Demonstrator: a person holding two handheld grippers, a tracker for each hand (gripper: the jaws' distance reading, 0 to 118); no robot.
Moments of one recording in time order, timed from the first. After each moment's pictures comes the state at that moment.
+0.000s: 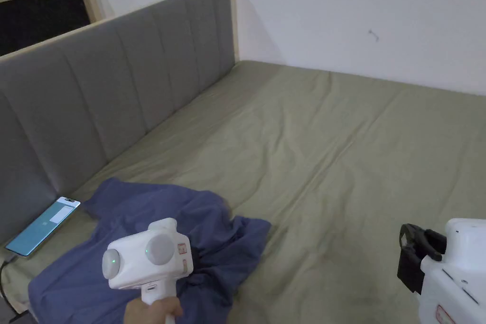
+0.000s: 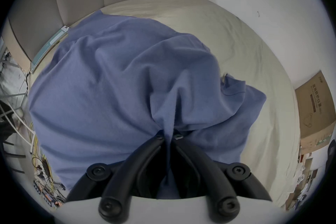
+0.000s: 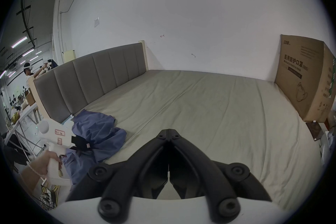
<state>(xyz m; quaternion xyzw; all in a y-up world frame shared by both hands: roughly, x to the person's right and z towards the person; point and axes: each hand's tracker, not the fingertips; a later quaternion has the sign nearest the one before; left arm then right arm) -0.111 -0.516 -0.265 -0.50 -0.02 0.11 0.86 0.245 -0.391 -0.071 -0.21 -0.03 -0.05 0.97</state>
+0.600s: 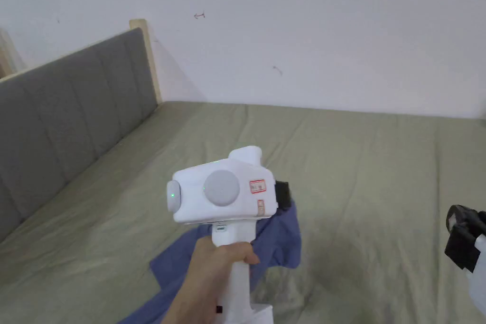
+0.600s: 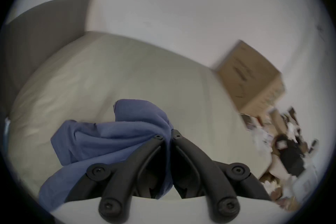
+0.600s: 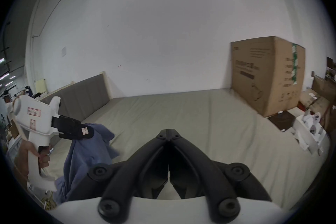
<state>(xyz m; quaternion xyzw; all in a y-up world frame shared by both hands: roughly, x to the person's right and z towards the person) 0.161 -0.323 -0.202 -0.37 -0.39 0.08 0.84 0.366 -0.328 0.039 -0.12 -0.21 -0.10 0.97</state>
